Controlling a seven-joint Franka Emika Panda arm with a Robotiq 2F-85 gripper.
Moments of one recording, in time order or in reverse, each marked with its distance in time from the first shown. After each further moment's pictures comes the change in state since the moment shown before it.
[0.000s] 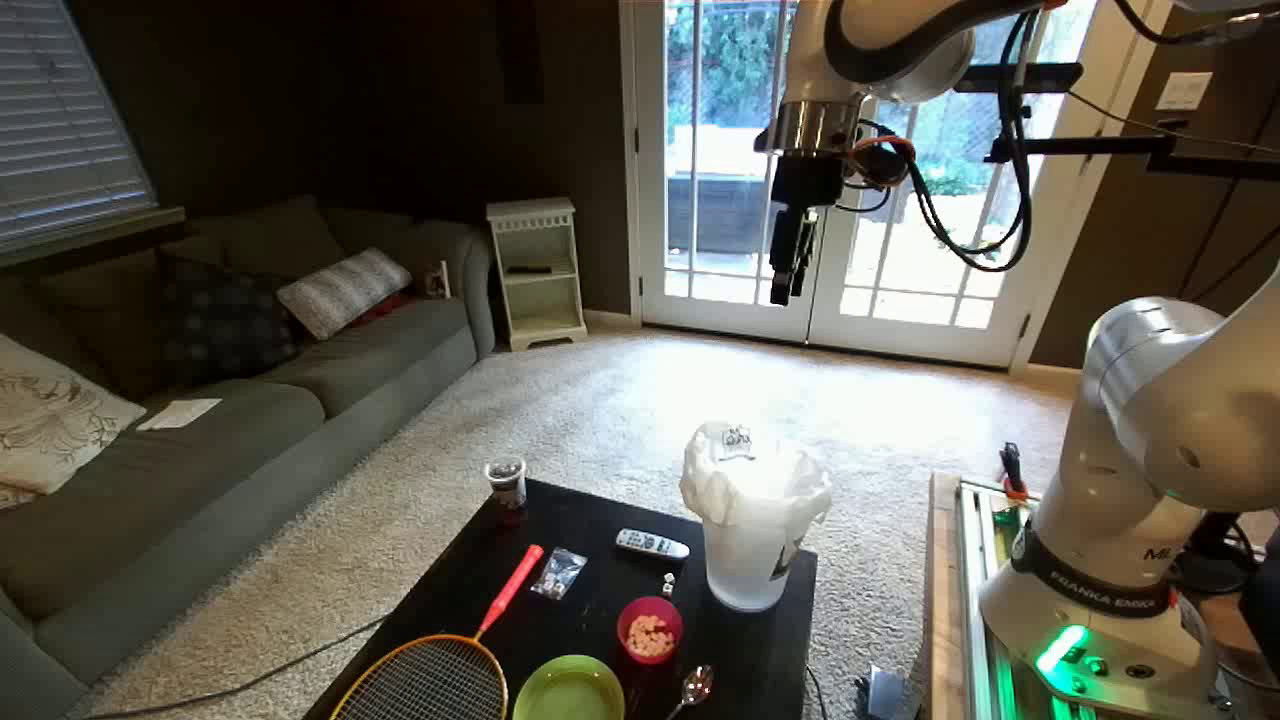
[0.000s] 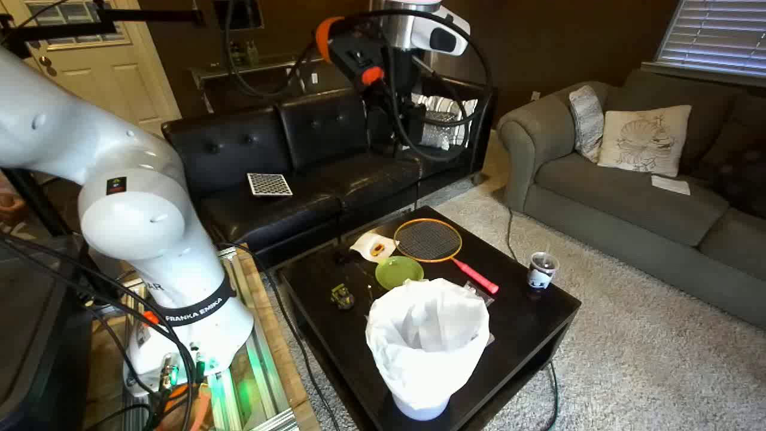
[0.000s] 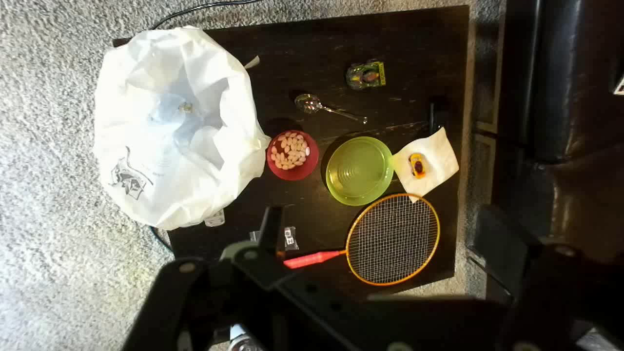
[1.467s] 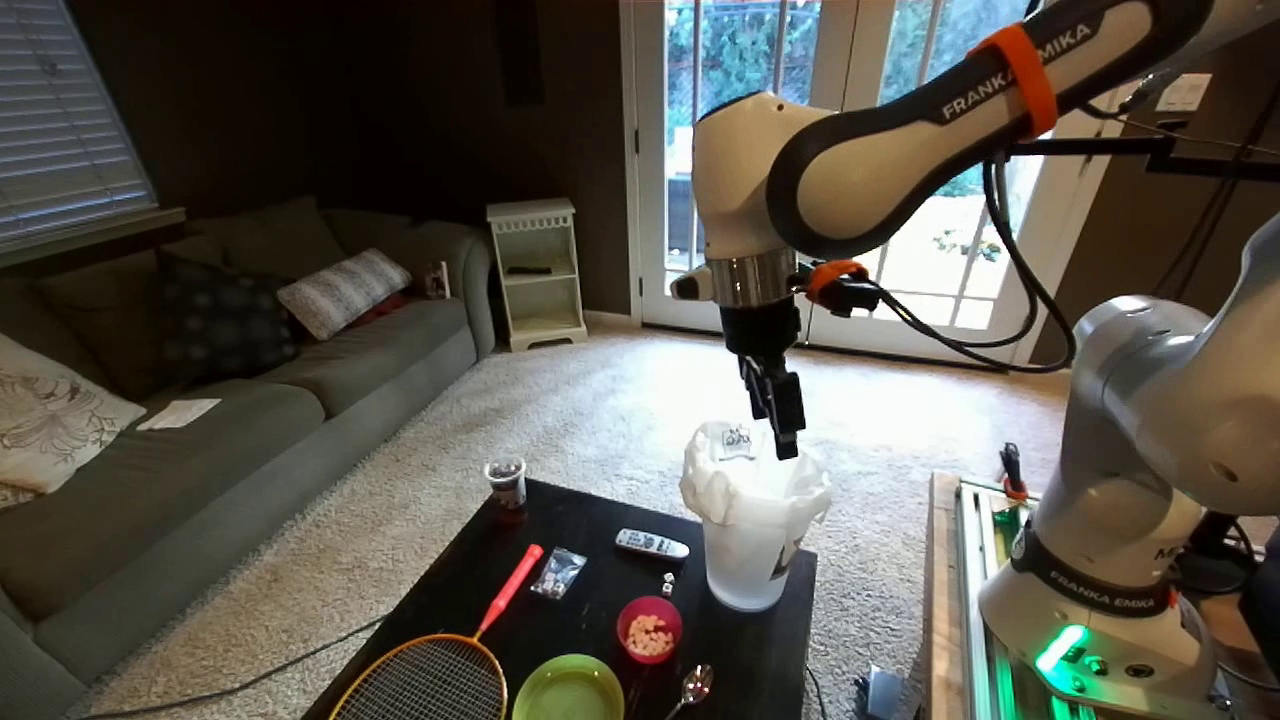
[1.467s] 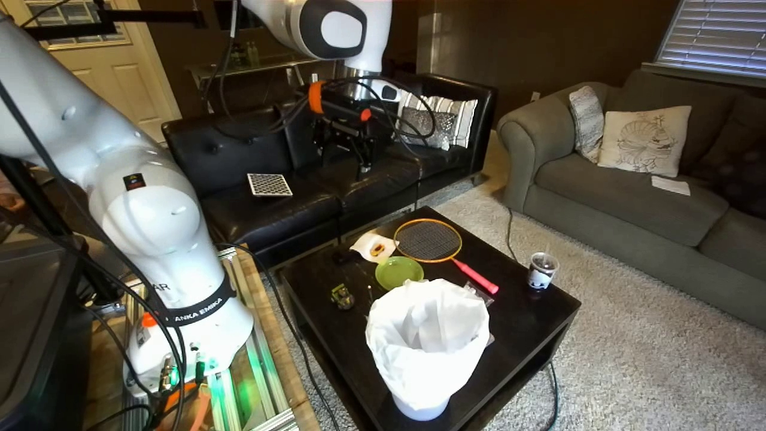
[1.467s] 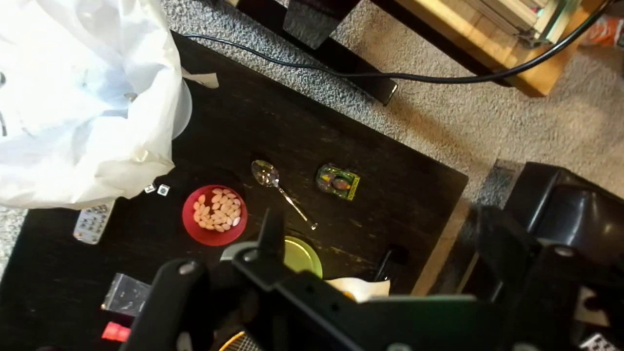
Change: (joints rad) arm 0.175 0.170 0.273 -0.139 -0.025 0.126 -0.175
